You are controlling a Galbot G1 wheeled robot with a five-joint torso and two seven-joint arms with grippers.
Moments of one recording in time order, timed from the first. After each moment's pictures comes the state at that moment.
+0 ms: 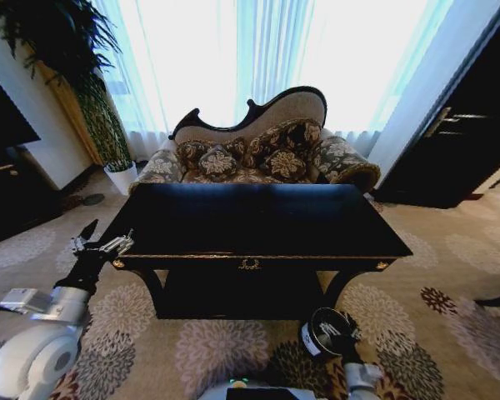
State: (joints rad) left arm 1.73 -0.98 -1.00 -2.37 -0.80 0.02 -0.09; right arm -1.69 1.30 0.63 1.58 0.49 0.53 -0.06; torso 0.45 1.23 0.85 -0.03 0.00
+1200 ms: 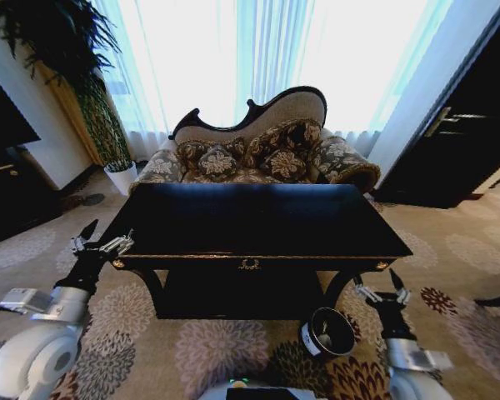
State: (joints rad) left arm 1.73 -0.98 -1.00 -2.37 -0.80 0.02 -0.09; right arm -1.76 1.21 0.88 2.04 0.45 0.41 -0.04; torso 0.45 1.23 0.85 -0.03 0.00
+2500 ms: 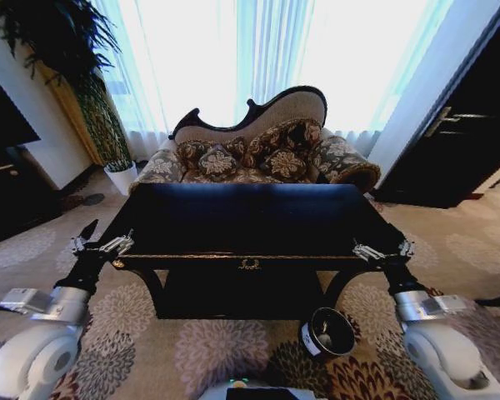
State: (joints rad) left arm 1.73 -0.98 -1.00 -2.37 -0.80 0.02 -0.09; right arm -1.70 0.99 0.91 2.18 0.54 0.19 0.03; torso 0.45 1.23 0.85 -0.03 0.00
